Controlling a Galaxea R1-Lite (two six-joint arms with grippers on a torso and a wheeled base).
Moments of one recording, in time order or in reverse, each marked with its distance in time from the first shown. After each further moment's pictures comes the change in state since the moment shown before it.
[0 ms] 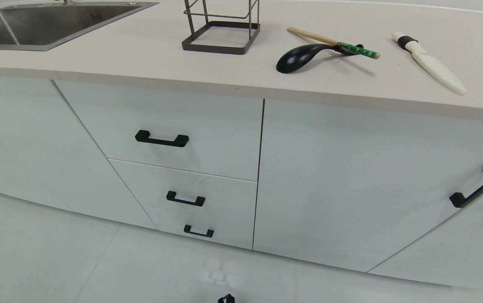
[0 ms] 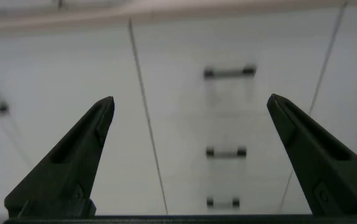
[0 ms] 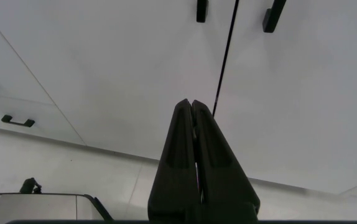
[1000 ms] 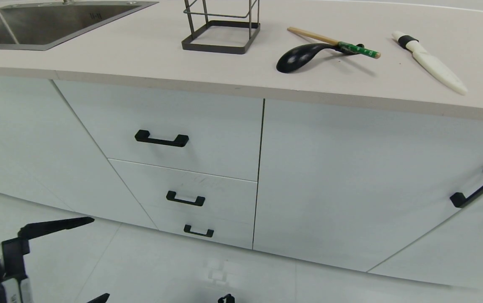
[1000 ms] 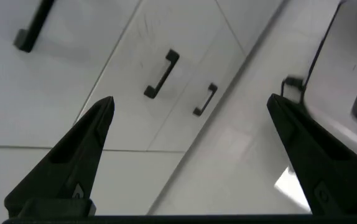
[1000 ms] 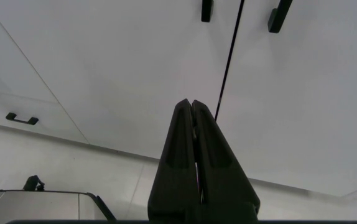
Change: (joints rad) left arm -0.158 0.769 -0.081 0.178 -0.170 0.973; right arm 0.002 0.000 0.000 0.000 0.016 -0.002
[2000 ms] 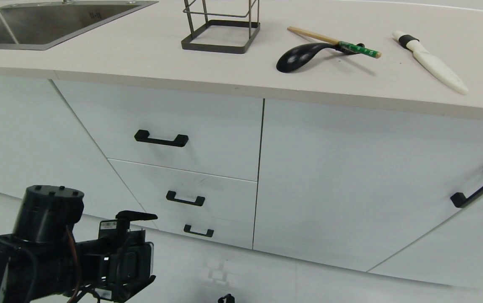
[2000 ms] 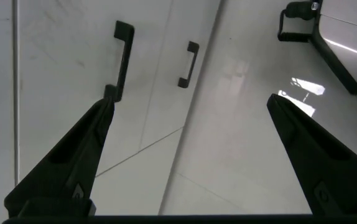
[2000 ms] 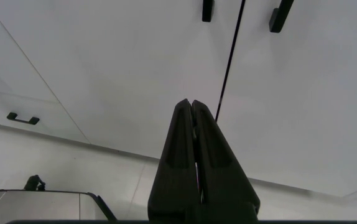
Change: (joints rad) left arm -0.202 0.539 -0.052 -0.225 0.259 0.106; right arm 0.000 0.000 0.000 0.000 0.002 0.003
